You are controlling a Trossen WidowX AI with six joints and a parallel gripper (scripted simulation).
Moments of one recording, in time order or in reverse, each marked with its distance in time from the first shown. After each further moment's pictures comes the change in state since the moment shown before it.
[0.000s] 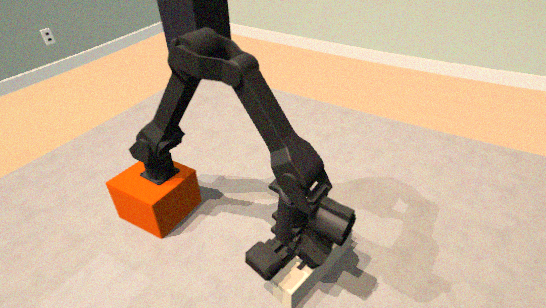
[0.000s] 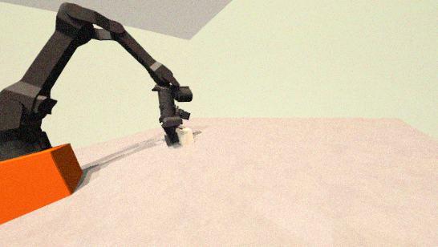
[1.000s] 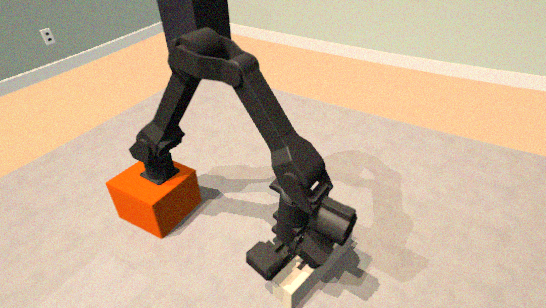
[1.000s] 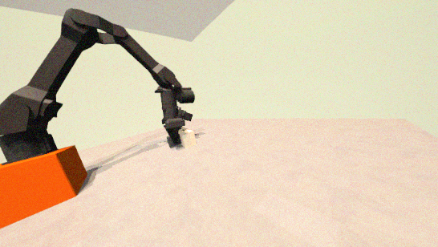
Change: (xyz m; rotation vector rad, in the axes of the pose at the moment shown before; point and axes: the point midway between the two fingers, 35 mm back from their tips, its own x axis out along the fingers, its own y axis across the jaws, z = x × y) arm -0.001 0.000 0.000 0.000 0.004 0.000
